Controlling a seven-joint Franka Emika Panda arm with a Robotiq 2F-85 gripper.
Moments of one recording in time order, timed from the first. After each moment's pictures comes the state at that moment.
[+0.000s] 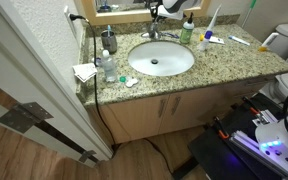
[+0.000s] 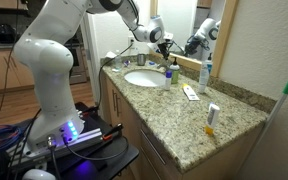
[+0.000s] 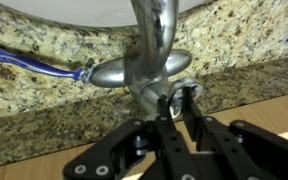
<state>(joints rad) 0.15 0.67 -0.08 -1.52 0.09 2.75 0.43</state>
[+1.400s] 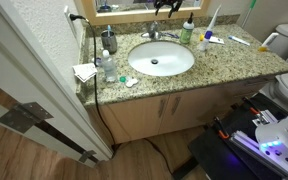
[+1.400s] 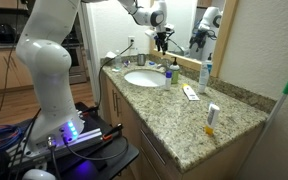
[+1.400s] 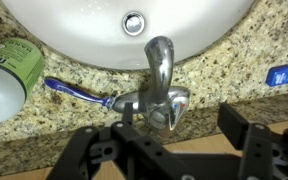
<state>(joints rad) 0.08 0.52 -0.01 -1.50 0.09 2.32 0.40</state>
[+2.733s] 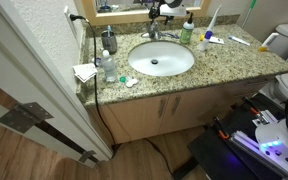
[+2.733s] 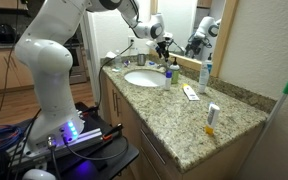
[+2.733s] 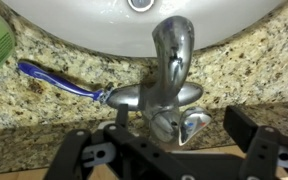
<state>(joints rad) 0.13 0.65 -0.05 -1.49 0.01 2.53 0.41</state>
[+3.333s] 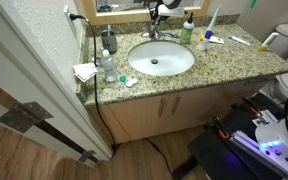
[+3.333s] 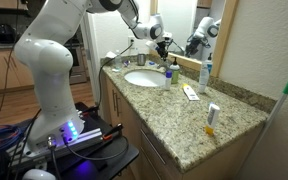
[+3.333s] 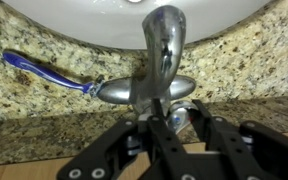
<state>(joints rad) 0.14 0.67 -0.05 -1.48 0.00 2.57 0.40</state>
